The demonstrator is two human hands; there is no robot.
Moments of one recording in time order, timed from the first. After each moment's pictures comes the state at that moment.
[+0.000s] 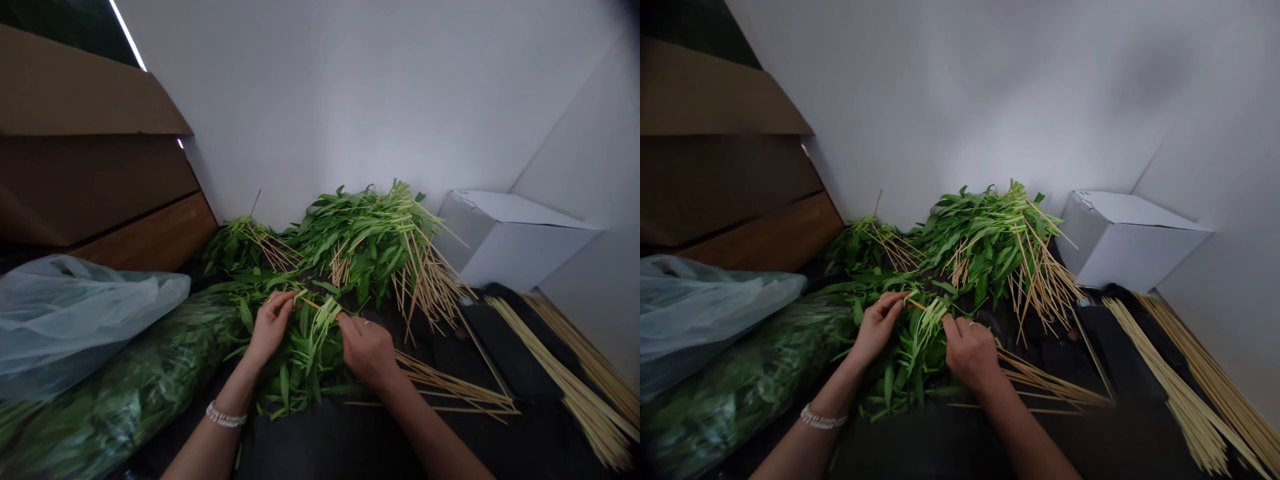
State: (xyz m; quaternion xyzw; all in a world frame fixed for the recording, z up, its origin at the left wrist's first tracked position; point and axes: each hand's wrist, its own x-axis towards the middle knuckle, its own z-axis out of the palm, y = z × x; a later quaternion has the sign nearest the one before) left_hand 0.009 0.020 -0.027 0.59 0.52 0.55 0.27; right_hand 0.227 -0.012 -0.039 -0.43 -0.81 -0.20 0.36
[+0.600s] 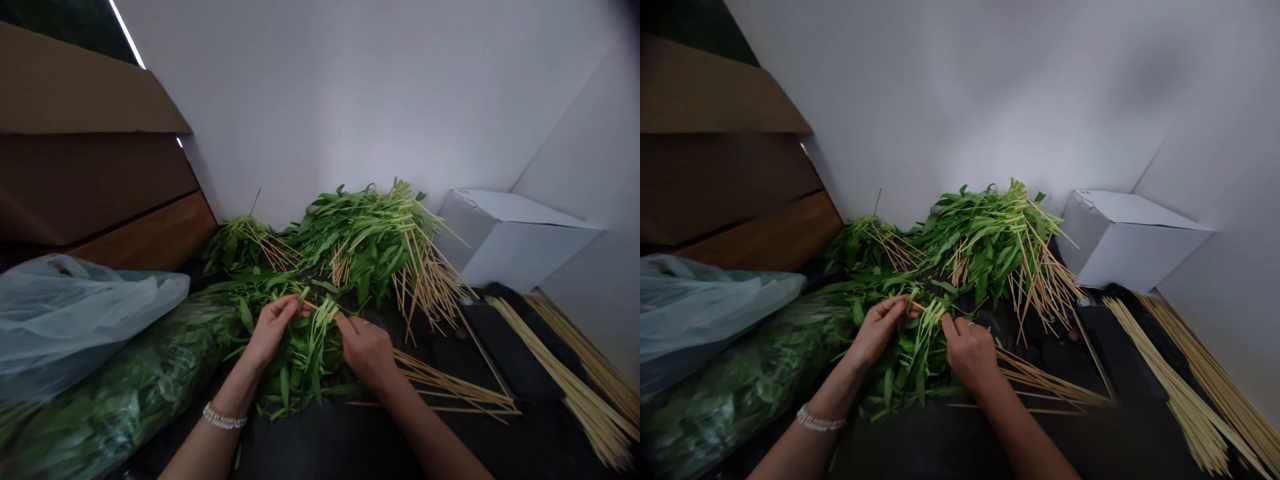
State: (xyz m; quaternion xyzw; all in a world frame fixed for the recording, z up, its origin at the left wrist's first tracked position) left_hand 0.018 0.013 -0.028 0.46 0.44 0.56 0.53; right_hand 0.225 -0.011 -0.045 -0.44 -0.81 -0.20 0.32
